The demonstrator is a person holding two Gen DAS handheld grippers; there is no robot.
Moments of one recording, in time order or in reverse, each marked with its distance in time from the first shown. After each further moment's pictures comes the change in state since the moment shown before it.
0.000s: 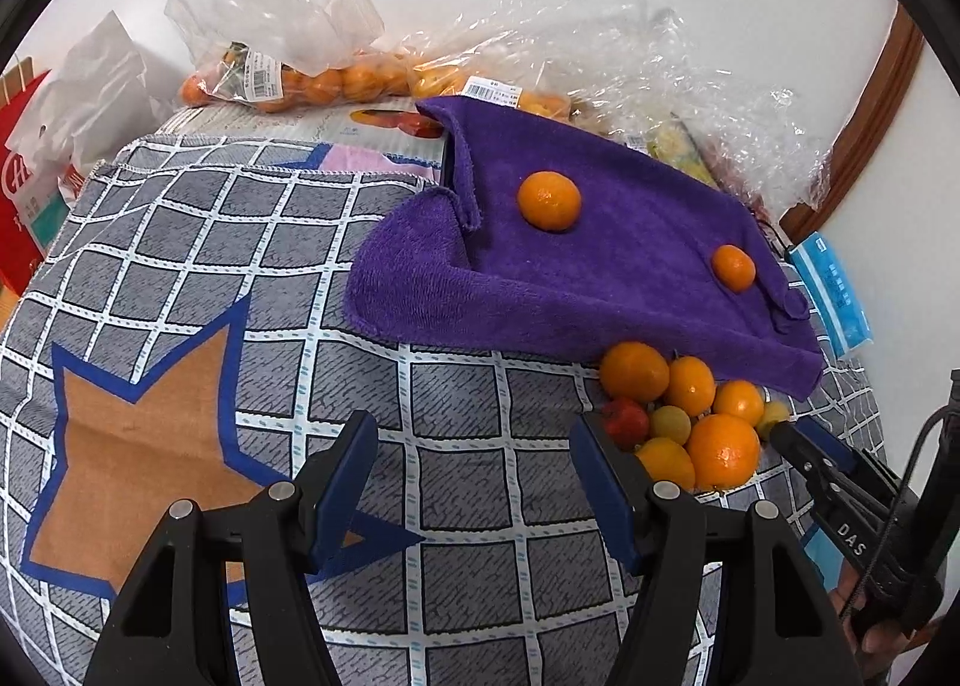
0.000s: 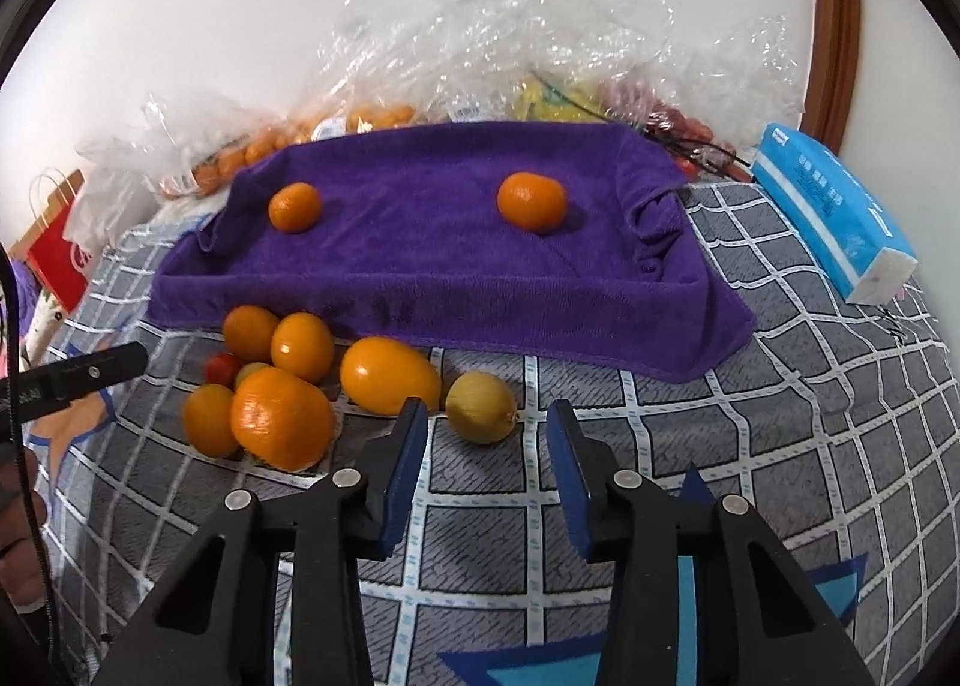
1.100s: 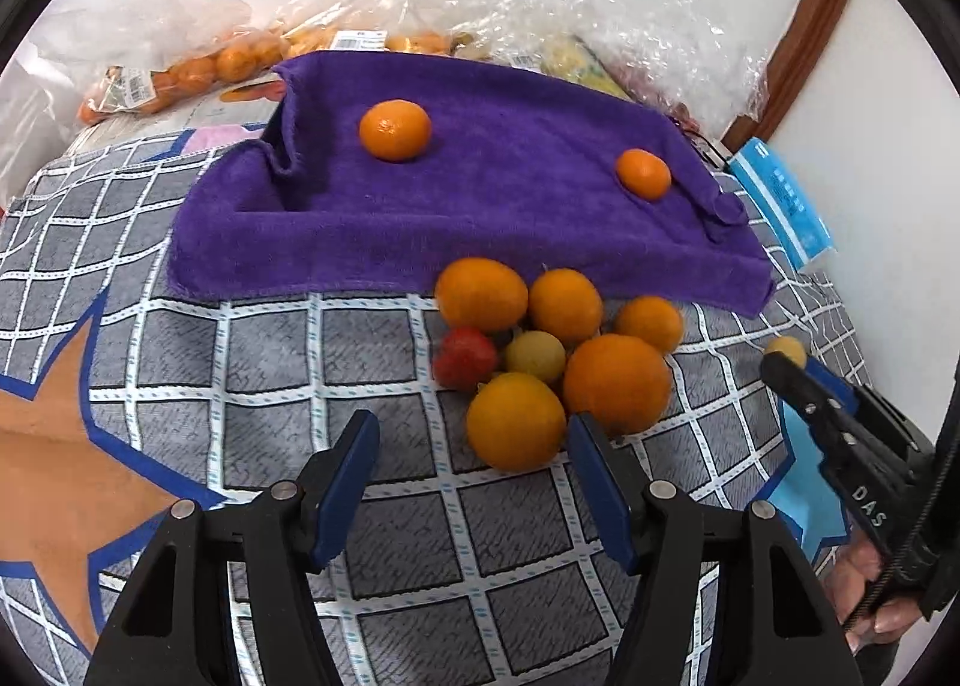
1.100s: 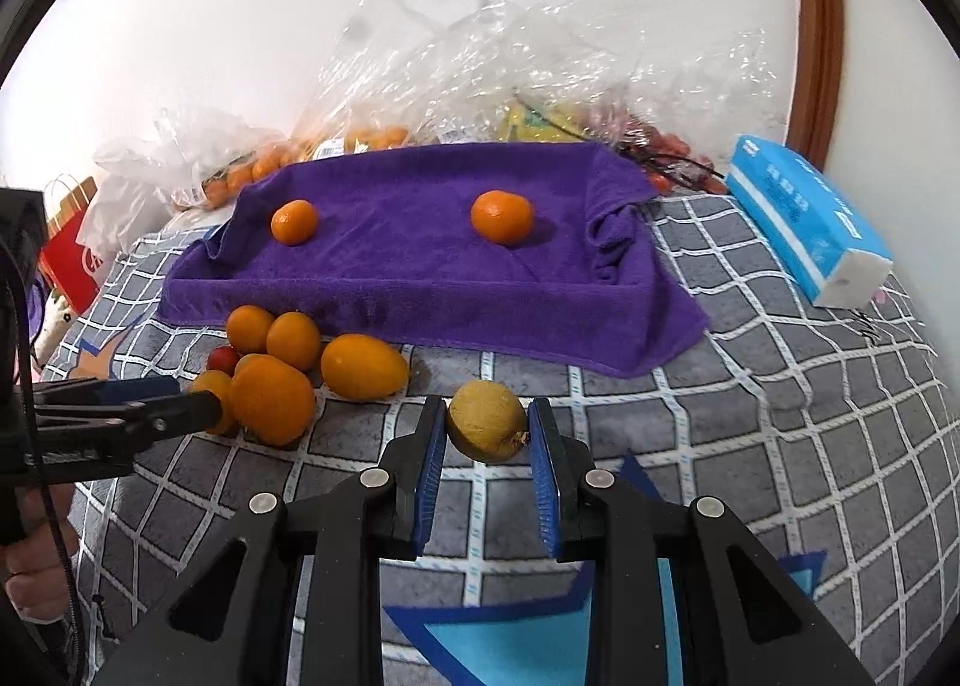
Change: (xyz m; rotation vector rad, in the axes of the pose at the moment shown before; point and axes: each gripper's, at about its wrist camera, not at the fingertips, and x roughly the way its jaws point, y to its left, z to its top) left arm 0.018 -0.069 -0.019 0.151 0.100 -0.073; right arm -0.034 -0.029 -0.014 0.006 -0.067 0.026
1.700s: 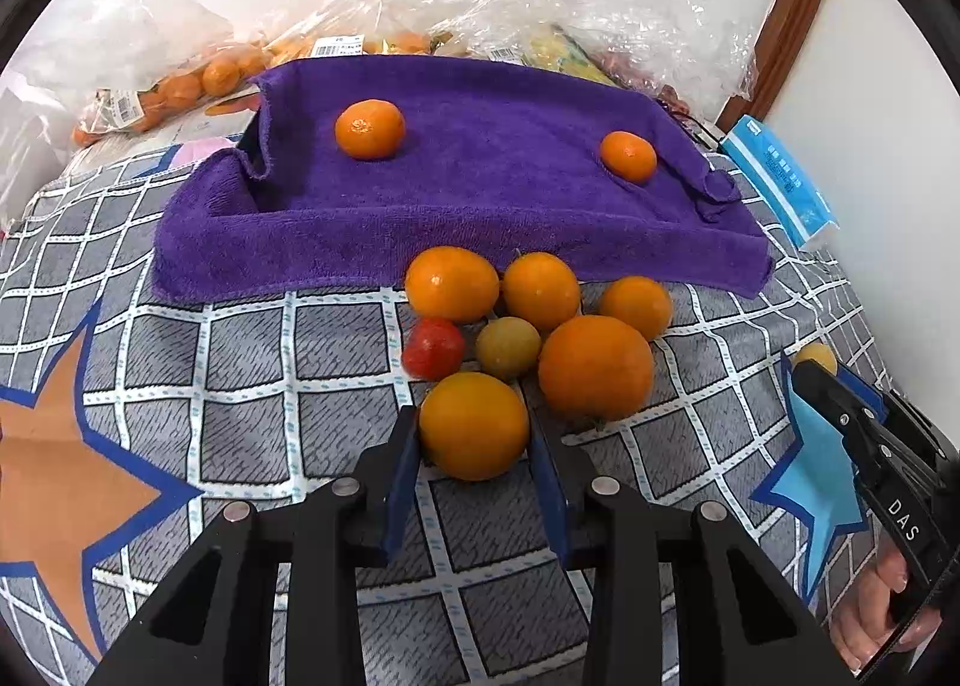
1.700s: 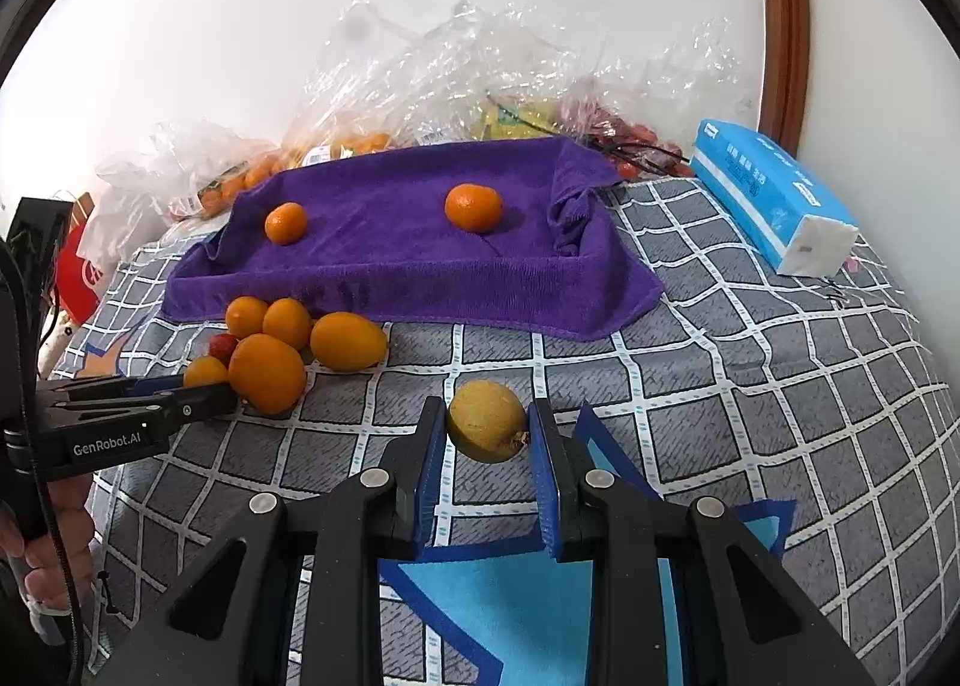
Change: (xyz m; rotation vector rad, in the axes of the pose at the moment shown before) left arm -0.003 -0.010 -0.004 0.043 -0.009 0.031; right arm -0.020 -0.010 -0.013 0.037 -0.011 -0.007
